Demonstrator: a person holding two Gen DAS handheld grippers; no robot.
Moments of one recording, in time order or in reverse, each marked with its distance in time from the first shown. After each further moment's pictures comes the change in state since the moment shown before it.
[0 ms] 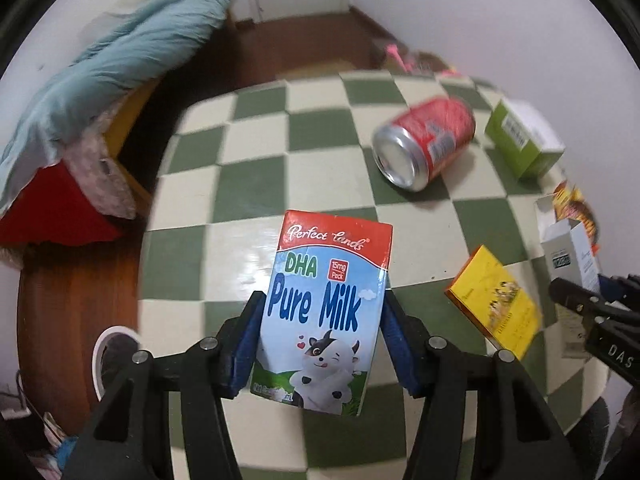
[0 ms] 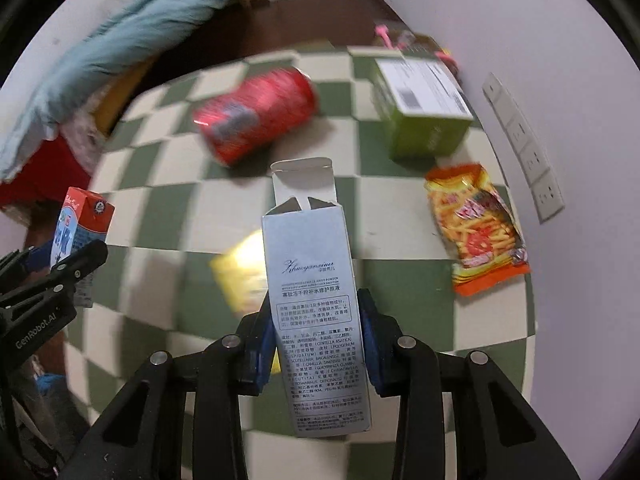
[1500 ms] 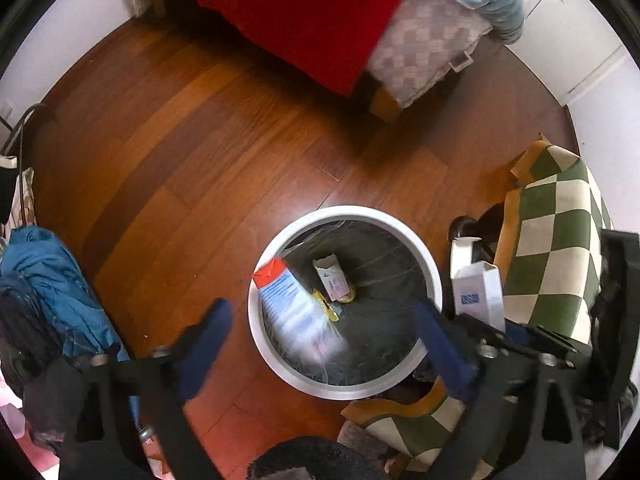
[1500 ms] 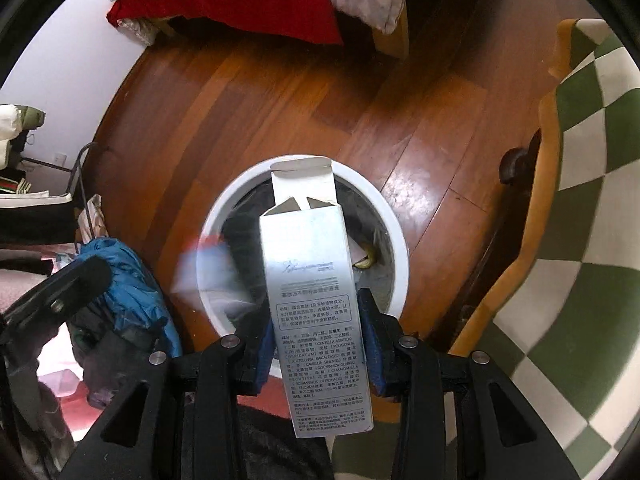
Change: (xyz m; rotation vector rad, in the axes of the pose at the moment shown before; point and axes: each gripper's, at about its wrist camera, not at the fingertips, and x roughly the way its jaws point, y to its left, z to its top) left arm 0.034 0.447 -0.186 -0.795 0.158 0.073; right arm 0.195 0.504 -0.052 -0.517 0.380 0.316
